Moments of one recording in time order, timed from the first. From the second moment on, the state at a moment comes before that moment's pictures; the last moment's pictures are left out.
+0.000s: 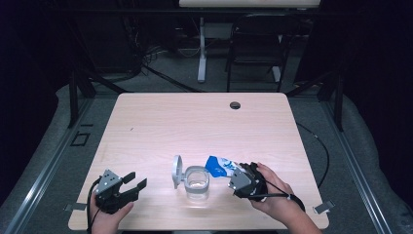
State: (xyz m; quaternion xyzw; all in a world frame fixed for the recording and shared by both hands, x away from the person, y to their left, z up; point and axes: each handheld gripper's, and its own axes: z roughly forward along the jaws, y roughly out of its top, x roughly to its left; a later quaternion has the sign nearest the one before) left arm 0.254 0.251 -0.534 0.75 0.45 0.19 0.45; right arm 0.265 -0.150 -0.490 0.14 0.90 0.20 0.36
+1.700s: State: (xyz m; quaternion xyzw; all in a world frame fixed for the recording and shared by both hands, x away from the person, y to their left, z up) left arm 0.254 0.251 -0.536 0.74 0.45 0.20 0.45; right arm 0.267 -0.140 -0.488 0.07 0.91 0.11 0.40
